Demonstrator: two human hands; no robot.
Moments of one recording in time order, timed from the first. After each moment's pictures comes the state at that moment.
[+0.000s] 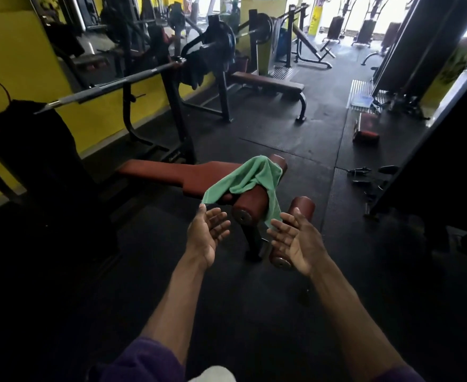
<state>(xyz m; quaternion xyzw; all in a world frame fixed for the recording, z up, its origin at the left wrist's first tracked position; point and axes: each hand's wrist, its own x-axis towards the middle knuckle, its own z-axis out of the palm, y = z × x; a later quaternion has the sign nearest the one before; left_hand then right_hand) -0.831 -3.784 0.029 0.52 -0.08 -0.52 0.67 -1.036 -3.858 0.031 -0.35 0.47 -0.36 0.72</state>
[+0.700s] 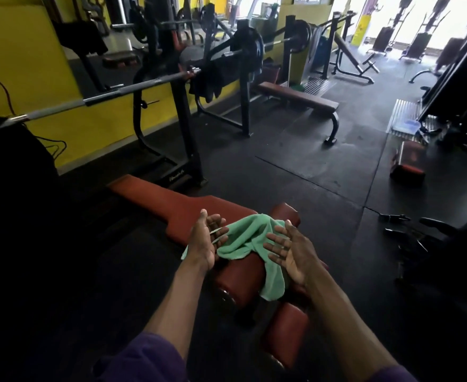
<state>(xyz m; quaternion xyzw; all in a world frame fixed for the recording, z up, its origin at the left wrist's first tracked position) -0.757 -4.139 0.007 0.55 -0.01 -0.47 0.69 -0.949 -4.235 0.000 -0.42 0.48 -0.26 0.73</state>
